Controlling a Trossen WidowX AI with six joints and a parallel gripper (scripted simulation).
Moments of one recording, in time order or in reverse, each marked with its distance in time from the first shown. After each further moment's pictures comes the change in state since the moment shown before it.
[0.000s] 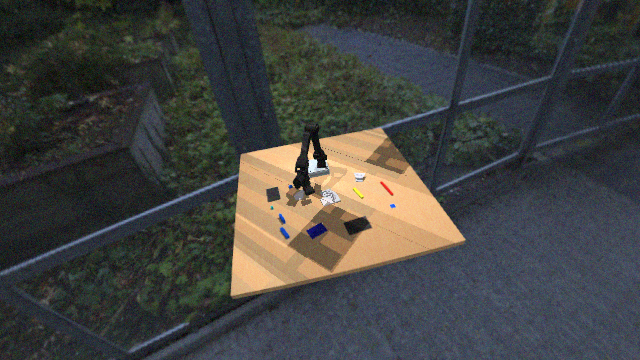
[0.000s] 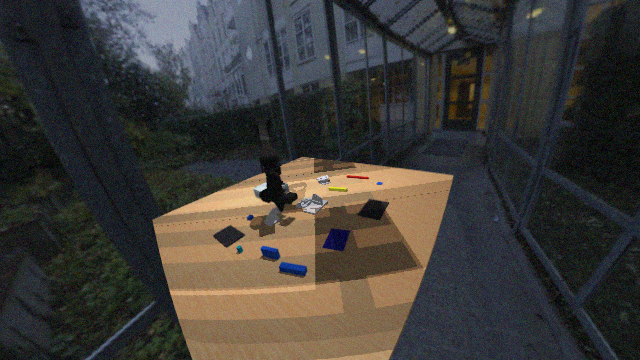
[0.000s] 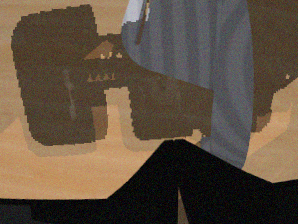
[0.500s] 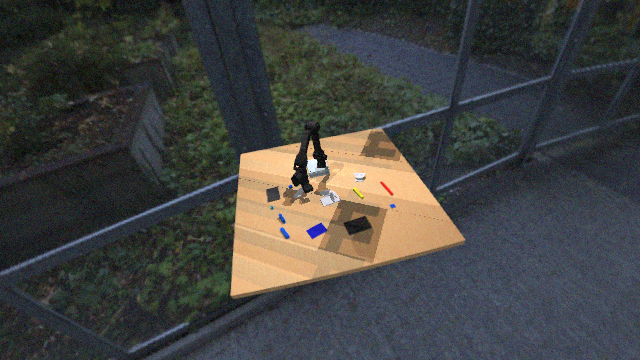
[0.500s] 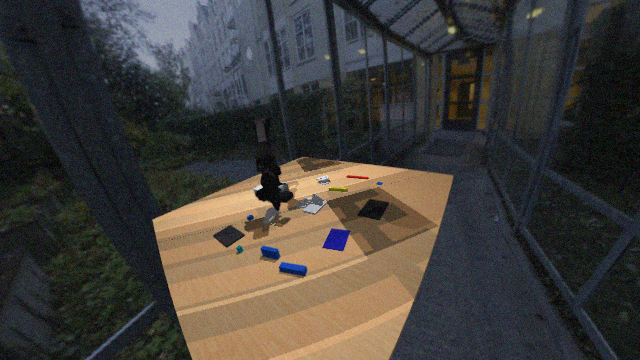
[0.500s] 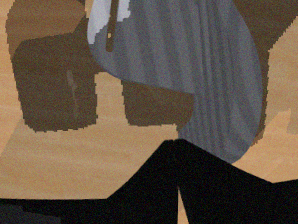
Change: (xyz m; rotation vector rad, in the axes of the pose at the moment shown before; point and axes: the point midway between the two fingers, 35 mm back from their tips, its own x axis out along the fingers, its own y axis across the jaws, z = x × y) arm -0.001 -0.023 0.001 -0.003 -0.005 0.004
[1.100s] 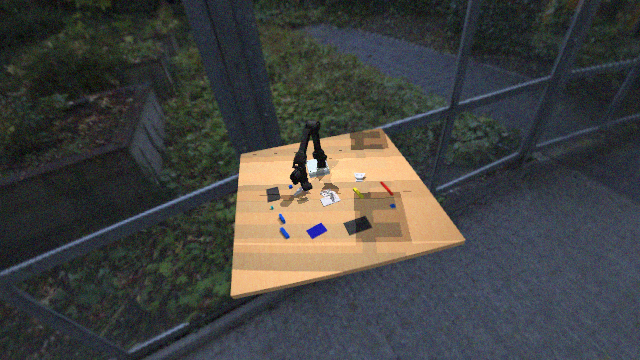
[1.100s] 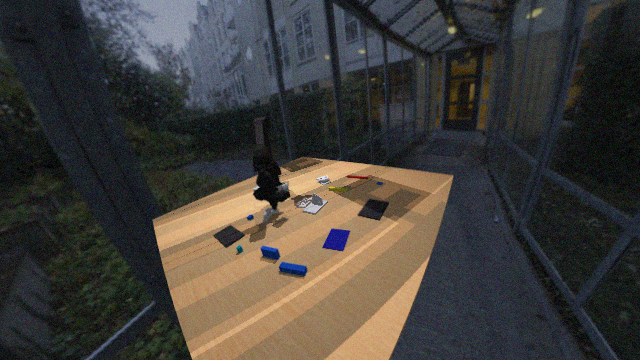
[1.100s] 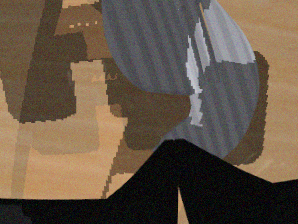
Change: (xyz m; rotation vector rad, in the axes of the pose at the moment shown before) arm 0.000 -0.018 0.000 0.003 -0.002 0.000
